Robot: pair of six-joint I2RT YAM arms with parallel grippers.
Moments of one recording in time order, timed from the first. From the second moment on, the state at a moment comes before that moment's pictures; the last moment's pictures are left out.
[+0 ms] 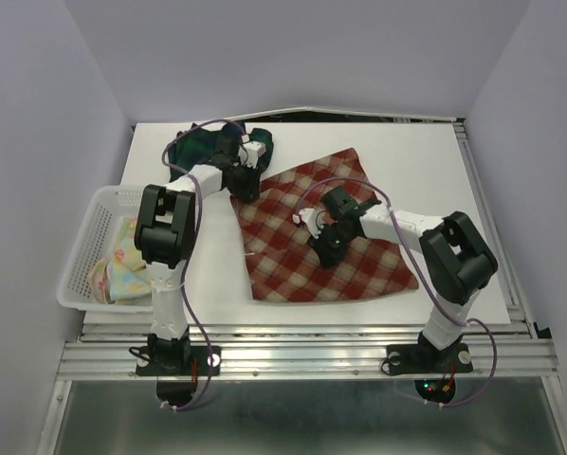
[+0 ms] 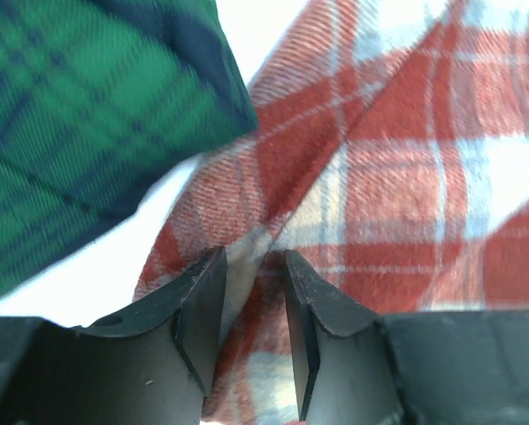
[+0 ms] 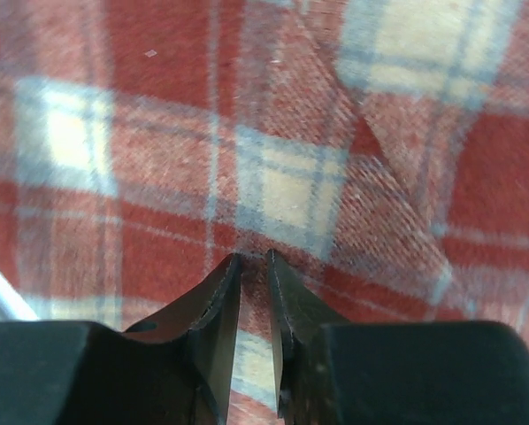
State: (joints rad) left arm -0.25 2.13 1.55 -0.33 0.32 0.10; right arm 0.61 1.83 1.14 -0.56 -0.39 -0.41
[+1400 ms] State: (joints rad) left arm -0.20 1.97 1.65 -0.53 0.30 0.24; right arm 0.77 1.86 1.48 -0.69 -0.53 -0.22
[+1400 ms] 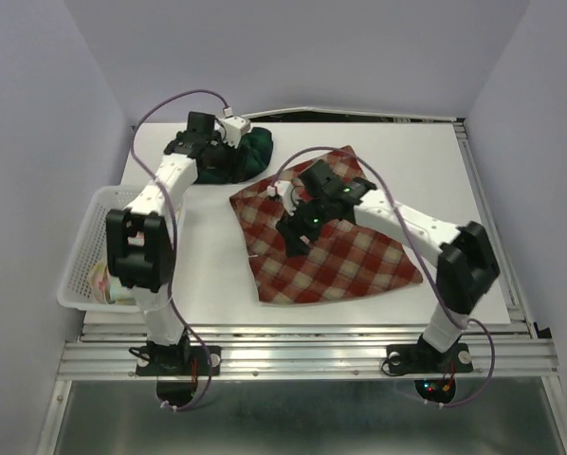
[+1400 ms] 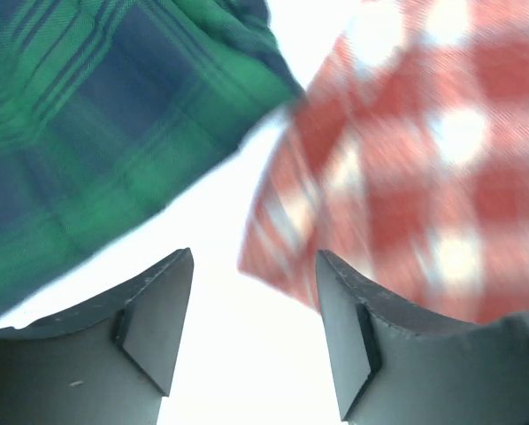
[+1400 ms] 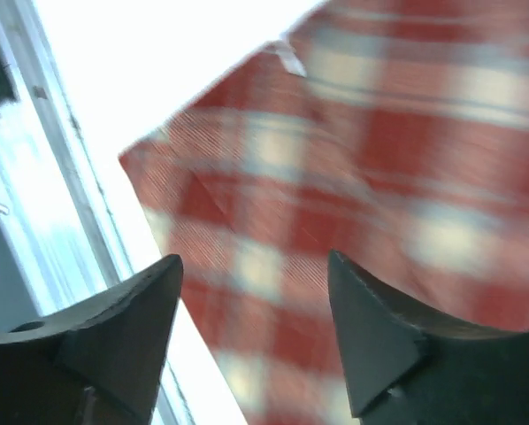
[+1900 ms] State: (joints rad) left arm -0.73 1.28 0.98 -0.63 0.30 0.51; right arm 0.46 1.10 0.77 -0.82 -0.03 -0.87
